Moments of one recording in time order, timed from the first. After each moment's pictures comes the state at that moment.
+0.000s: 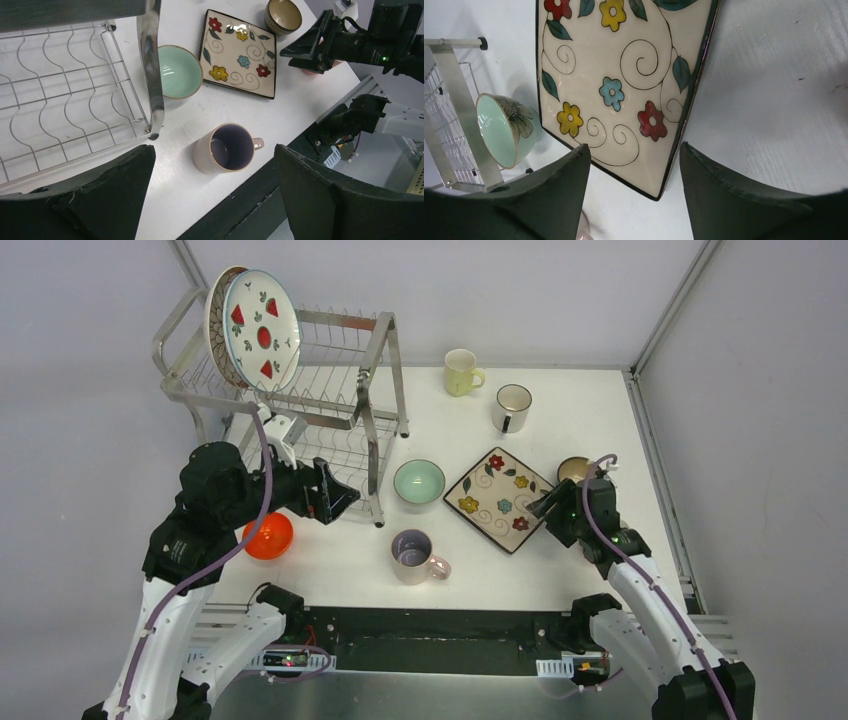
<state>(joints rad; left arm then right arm) -0.36 0.71 1.21 -0.80 0.39 -0.27 0.23 0.78 0.49 -0.50 0.00 0.91</state>
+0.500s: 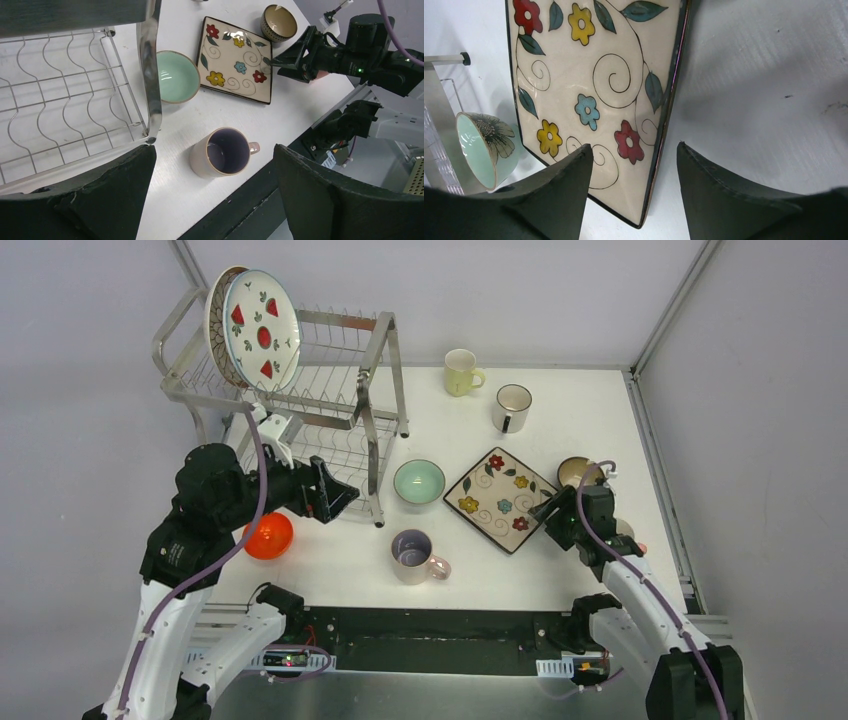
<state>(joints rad) -0.36 0.70 1.22 -0.78 0.38 -0.29 0.18 0.83 0.37 -0.32 -0.02 0.91</state>
